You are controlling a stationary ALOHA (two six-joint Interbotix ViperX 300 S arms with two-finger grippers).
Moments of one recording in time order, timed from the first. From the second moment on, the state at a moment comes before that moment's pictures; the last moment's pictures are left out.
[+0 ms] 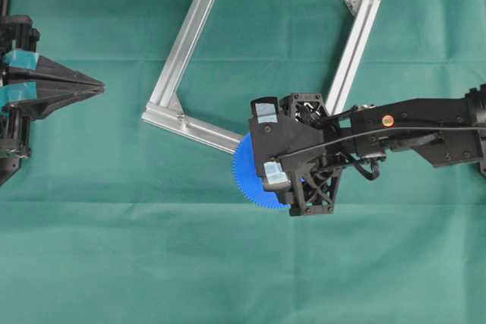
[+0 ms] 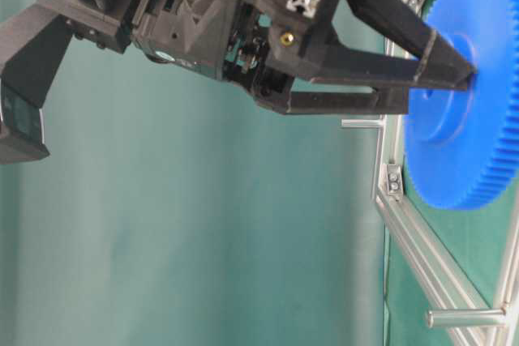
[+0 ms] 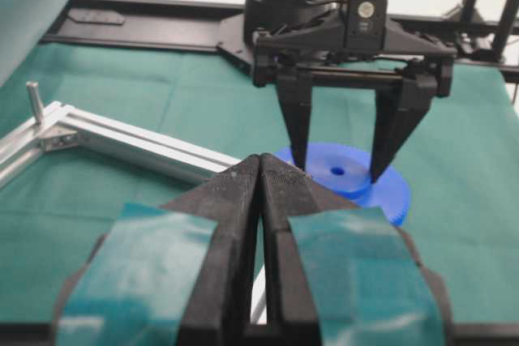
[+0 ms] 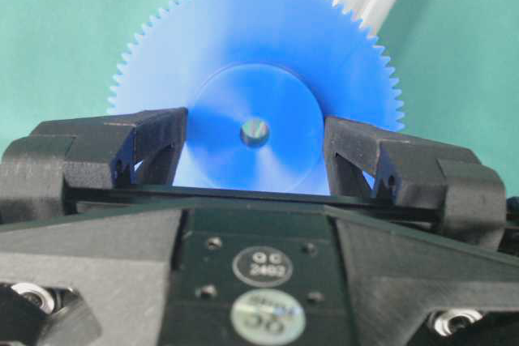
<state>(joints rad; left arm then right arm) 0.05 -0.96 1.15 -0.02 -0.15 -0.02 0.11 0.05 0.34 -0.04 0.72 0.23</state>
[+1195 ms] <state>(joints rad) 0.04 -0.96 1.15 -0.02 -0.14 -0.02 -0.01 0.07 0.35 -0.10 0.70 0.23</state>
